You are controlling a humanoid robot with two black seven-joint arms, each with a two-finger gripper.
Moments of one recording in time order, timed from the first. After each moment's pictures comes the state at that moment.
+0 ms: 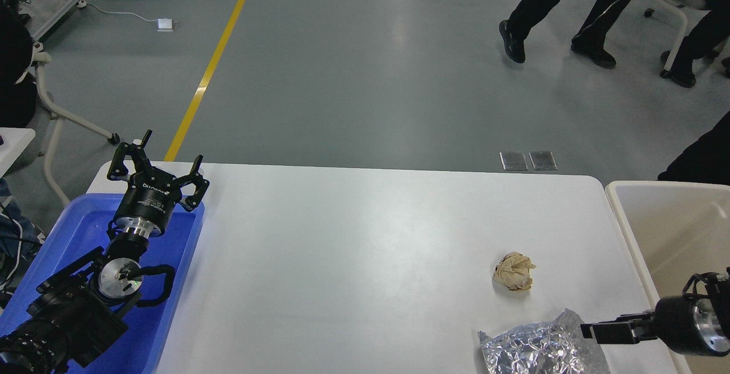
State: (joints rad) left arm -0.58 0.33 -0.75 -0.45 -0.16 -0.63 -0.53; right arm 0.61 -1.02 0.16 1.28 -1.62 0.27 0.35
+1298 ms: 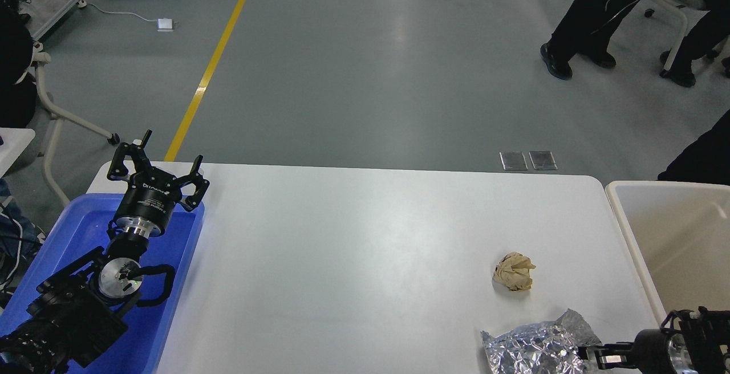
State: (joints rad) left arm -0.58 0.33 -0.75 -0.45 -0.16 -0.63 -0.53; right arm 0.49 -0.84 0.16 1.06 -1.62 0.16 0.35
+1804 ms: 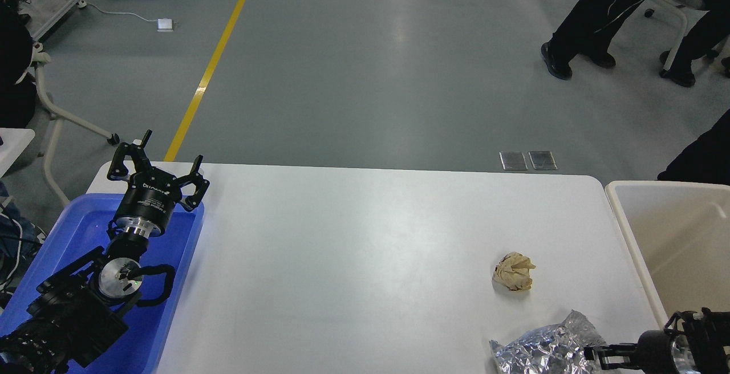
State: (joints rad) left arm -0.58 0.33 -0.75 -0.45 -0.16 -0.63 -0.53; right arm 0.49 -0.84 0.16 1.05 -1.62 0.16 0.37
